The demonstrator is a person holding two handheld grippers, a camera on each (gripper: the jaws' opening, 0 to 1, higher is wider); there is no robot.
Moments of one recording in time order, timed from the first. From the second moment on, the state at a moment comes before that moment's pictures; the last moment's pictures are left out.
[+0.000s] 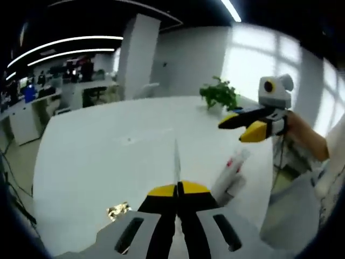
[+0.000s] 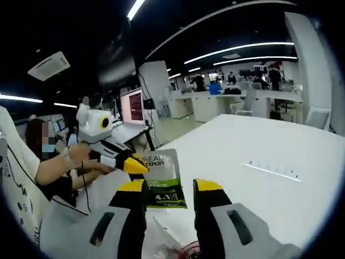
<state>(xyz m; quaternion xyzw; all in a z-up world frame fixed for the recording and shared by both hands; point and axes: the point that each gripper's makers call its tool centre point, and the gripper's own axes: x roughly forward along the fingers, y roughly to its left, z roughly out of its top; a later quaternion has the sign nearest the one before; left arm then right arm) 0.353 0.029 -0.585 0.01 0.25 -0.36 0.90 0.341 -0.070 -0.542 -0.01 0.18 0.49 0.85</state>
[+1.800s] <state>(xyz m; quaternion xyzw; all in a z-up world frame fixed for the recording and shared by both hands) 0.180 -0.030 -0.574 0.07 0.21 -0.67 0.71 0.165 -0.040 -0.642 0.00 0.17 0.67 0.72</state>
